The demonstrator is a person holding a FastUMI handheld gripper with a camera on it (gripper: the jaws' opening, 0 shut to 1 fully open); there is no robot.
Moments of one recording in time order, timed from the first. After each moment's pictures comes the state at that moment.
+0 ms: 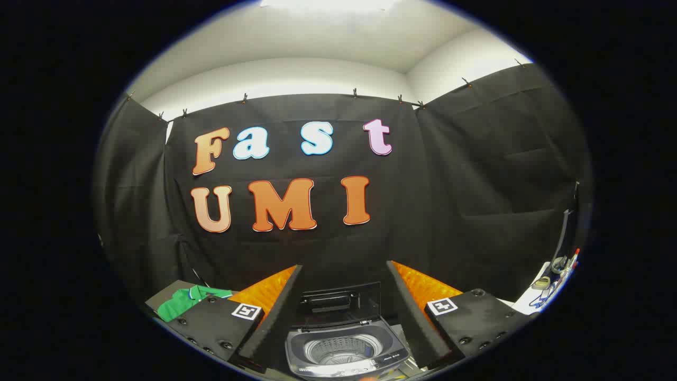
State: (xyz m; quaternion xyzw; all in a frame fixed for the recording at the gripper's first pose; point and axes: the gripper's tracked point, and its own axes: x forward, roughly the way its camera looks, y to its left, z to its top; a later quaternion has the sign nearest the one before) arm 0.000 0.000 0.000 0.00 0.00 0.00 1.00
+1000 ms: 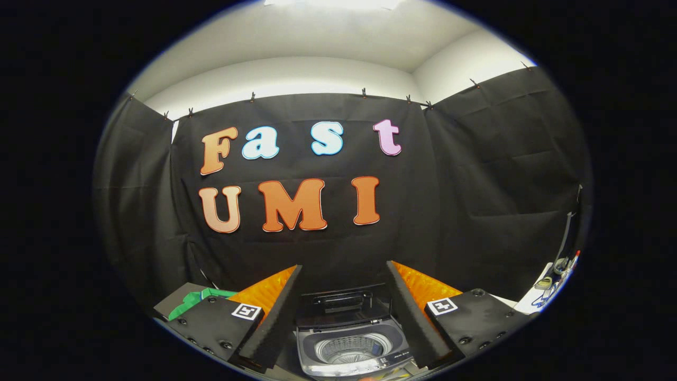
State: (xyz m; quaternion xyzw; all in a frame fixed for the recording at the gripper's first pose) arm 0.002 0.043 0.010 -0.01 0.01 0.02 1.00
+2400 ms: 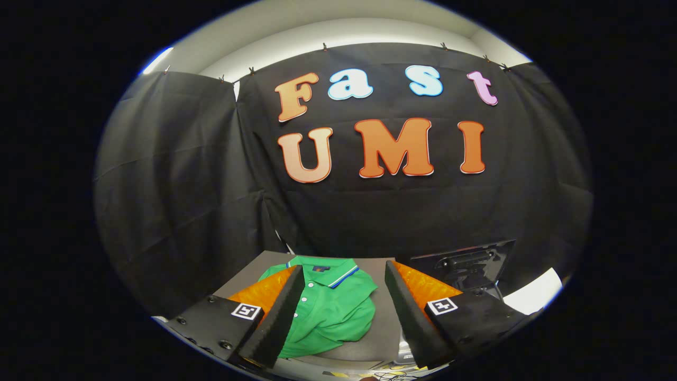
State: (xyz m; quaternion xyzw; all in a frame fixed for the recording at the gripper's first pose) arm 0.044 0.333 -0.140 -0.01 0.16 0.22 0.96
